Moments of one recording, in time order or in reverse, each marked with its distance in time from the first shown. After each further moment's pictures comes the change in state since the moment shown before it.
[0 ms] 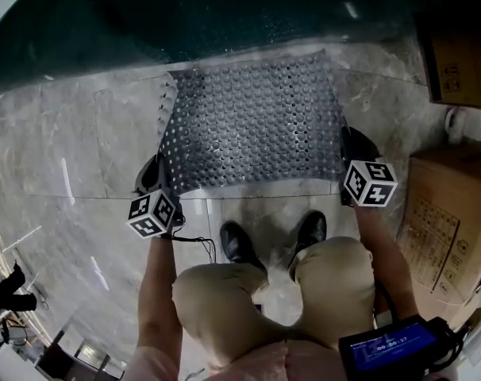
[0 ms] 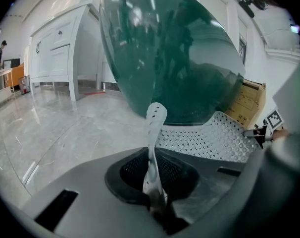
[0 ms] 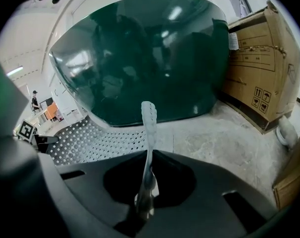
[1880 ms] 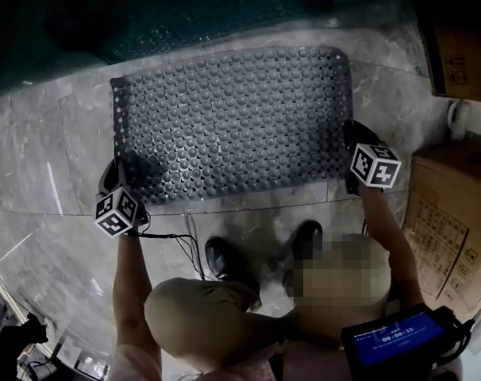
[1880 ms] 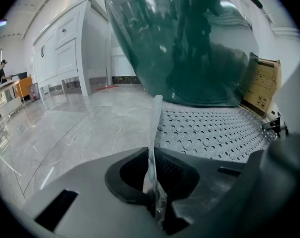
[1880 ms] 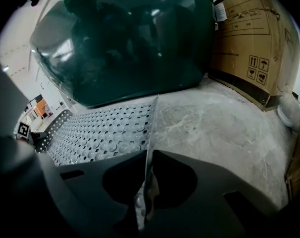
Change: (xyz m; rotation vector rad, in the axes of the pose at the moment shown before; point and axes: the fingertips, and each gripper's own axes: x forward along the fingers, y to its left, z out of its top) left arm 0.066 0.098 -0.056 0.061 0.047 0.154; right arm 0.072 -0.087 -0.078 0.050 0.130 -0.068
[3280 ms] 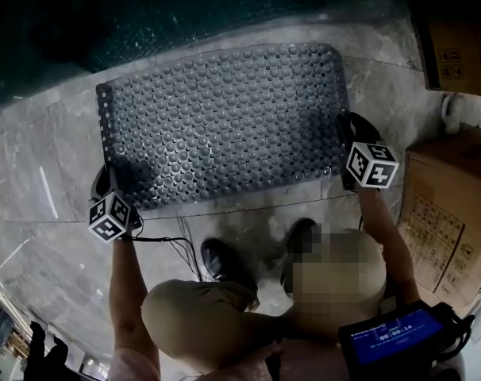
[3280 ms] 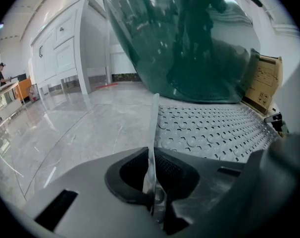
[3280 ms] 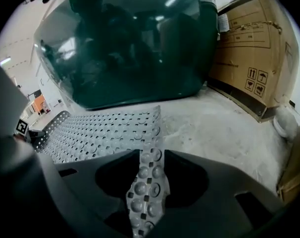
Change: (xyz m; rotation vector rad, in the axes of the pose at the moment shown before) left arm 0.008 0.001 -0.003 0.013 0.016 0.010; right arm -0.008 -0.008 0.018 -0.052 -0.058 -0.043
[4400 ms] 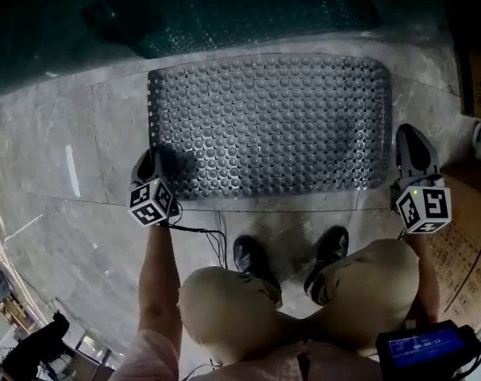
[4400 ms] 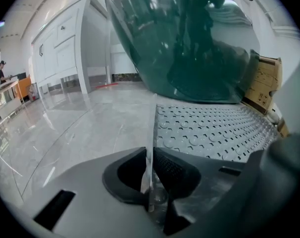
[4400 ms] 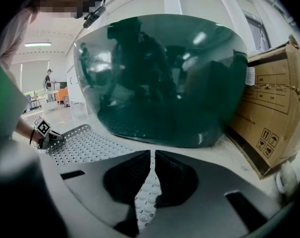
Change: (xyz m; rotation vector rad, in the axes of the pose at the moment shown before) left arm 0.001 0.006 -0.001 -0.003 -0.009 -0.002; right arm -0.083 0.071 0.110 -0.250 -0.293 0.095
